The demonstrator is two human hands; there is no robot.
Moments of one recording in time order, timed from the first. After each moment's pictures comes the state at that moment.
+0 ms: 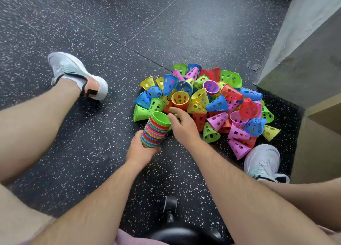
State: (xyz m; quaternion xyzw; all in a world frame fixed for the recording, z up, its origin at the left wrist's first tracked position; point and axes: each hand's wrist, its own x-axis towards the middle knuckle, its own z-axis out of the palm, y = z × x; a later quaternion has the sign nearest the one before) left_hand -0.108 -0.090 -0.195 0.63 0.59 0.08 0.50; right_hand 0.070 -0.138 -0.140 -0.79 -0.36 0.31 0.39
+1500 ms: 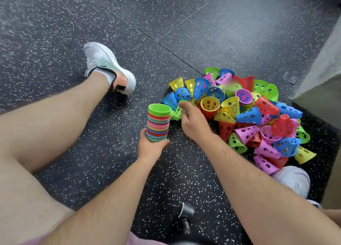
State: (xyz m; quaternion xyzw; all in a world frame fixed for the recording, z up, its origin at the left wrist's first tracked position) left_hand -0.132 -0.065 -0.197 0.48 0.67 0.20 0.53; right_hand 0.049 -0.068 -0.141 -0.76 -0.51 0.26 0.30
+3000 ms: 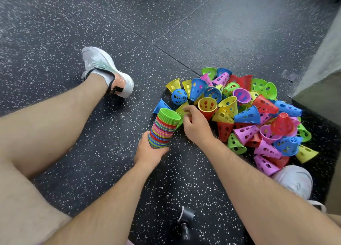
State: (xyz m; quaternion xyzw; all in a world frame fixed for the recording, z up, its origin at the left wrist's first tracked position) left_hand -0.133 -0.066 -0.206 0.58 0.66 0.10 0.47; right_hand 0.065 -0.080 -0.162 -0.78 -0.44 0.29 0.34
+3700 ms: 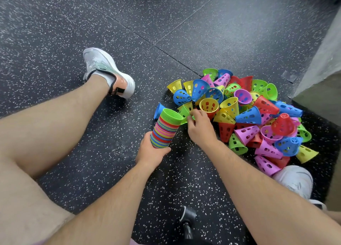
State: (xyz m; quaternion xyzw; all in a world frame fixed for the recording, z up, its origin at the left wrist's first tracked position) left_hand -0.135 -0.064 -0.203 0.58 0.64 0.09 0.49; right_hand 0.069 -0.087 -0.170 -0.82 -0.45 0.25 0.27
